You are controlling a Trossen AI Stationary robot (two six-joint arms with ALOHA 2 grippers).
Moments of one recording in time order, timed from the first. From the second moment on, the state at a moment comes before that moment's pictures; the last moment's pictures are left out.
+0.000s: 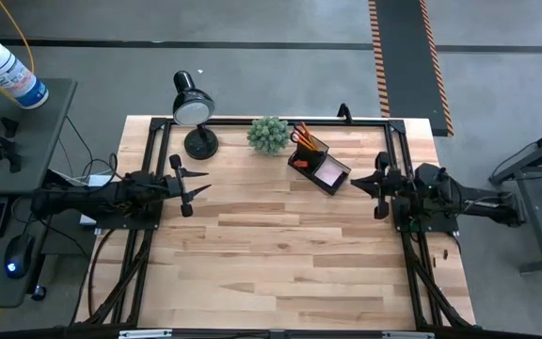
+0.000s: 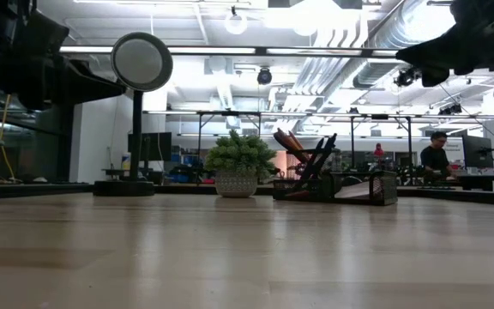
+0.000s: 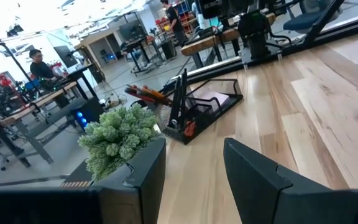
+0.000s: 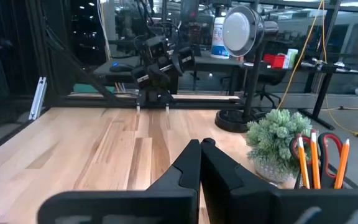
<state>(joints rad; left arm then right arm) 0.17 0.13 0.01 0.05 -0.24 0.39 -0.14 0.14 0.18 -0.05 -0.04 -0.05</state>
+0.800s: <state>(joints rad) 0.17 0.14 0.01 0.04 -0.19 0.41 -0.14 0.00 0.01 0.08 -0.19 0.02</state>
